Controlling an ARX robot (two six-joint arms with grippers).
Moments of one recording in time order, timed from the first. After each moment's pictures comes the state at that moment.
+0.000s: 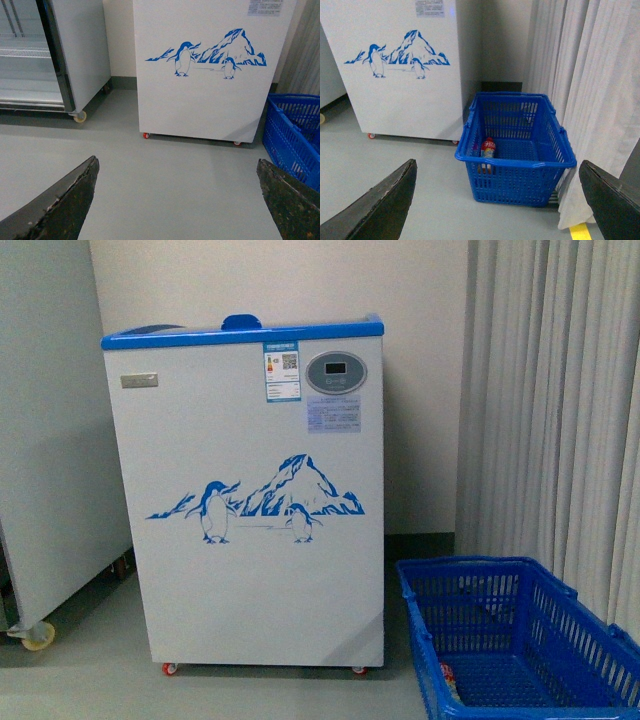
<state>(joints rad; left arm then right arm) 0.00 0.00 0.01 0.00 0.00 0.00 0.00 0.00 0.02 0.00 0.00 0.00</state>
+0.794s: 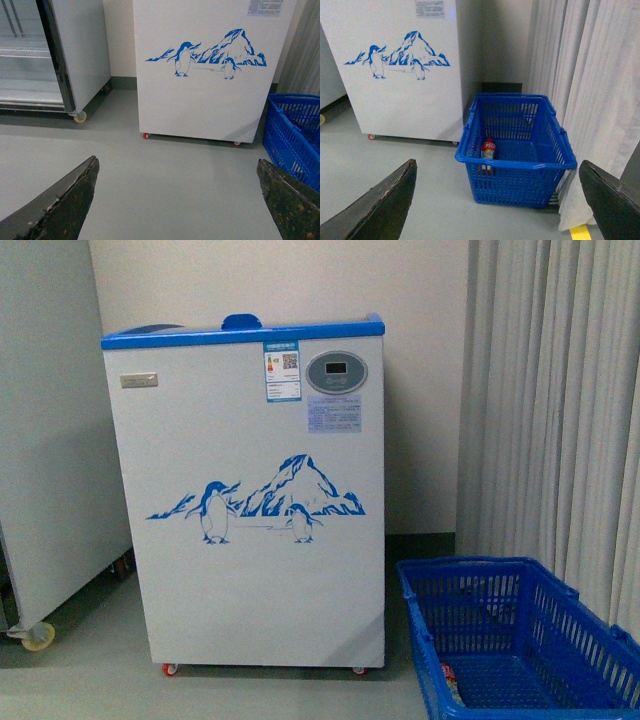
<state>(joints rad) 0.00 0.00 0.01 0.00 0.00 0.00 0.00 0.00 0.02 0.00 0.00 0.00</state>
